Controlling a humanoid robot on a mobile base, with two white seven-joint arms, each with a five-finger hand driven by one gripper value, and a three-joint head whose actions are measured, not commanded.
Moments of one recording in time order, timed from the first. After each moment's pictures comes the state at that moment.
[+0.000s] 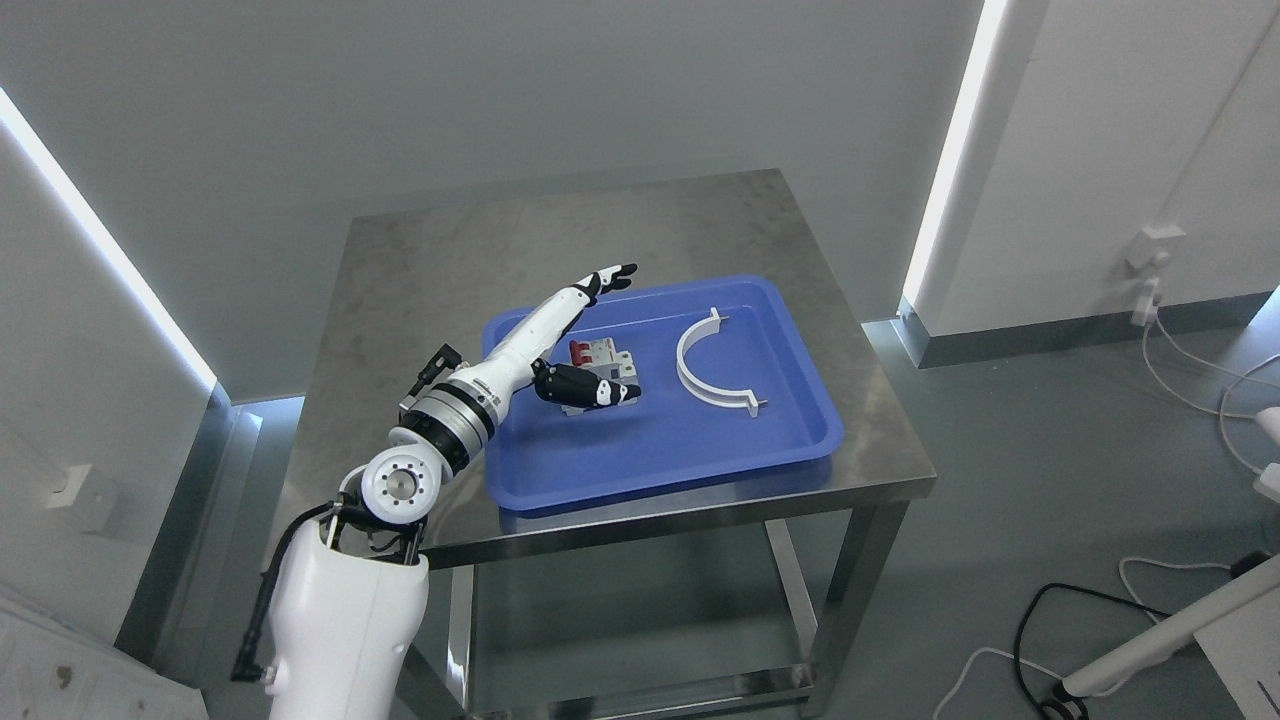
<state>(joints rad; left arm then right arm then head) -0.74 0.01 -0.13 -1.35 -0.54 0.02 -0.54 0.04 0.00 -0.04 -0.16 -0.04 0.05 0.00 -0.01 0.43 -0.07</state>
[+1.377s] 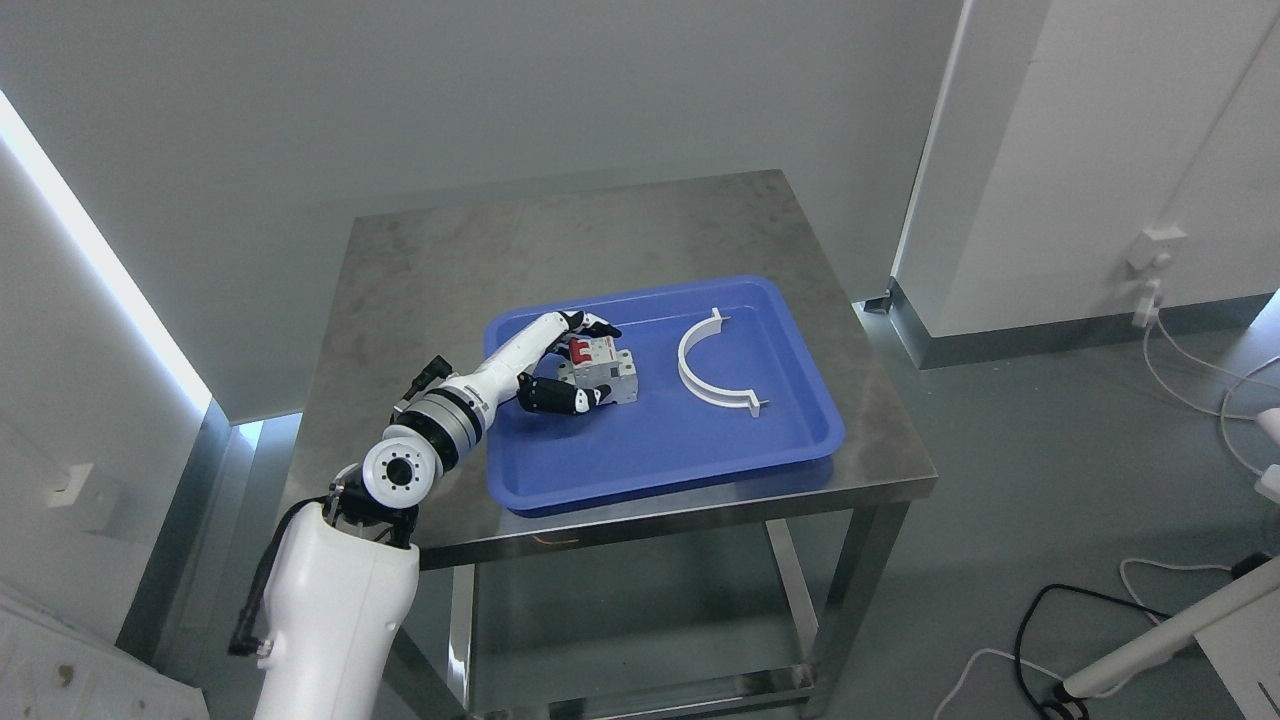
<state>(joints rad) -0.78 0.04 -0.11 -1.19 -0.57 0.02 -0.55 0.04 0.00 -0.04 -0.16 -0.04 0.05 0.00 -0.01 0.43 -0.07</state>
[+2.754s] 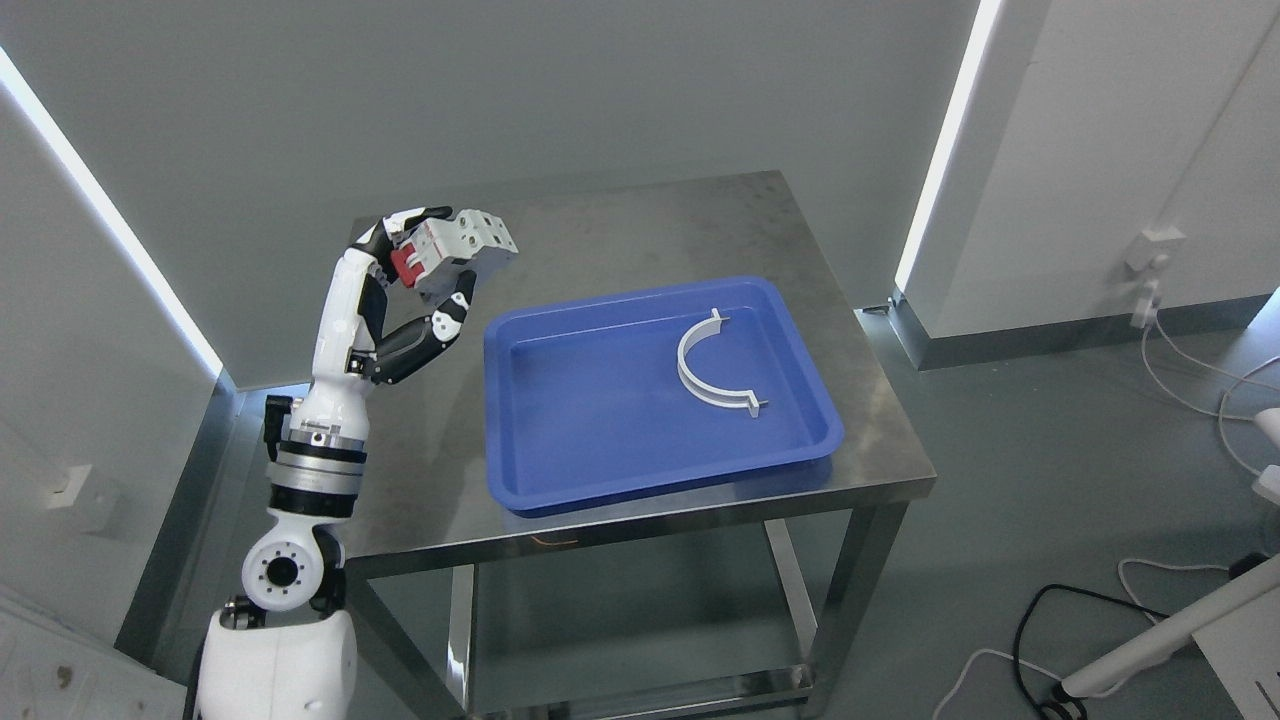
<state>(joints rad) -0.55 0.01 0.15 -1.40 -0.10 -0.43 -0.26 0.04 0.00 -0.04 -0.16 -0.04 0.05 0.00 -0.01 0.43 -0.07</state>
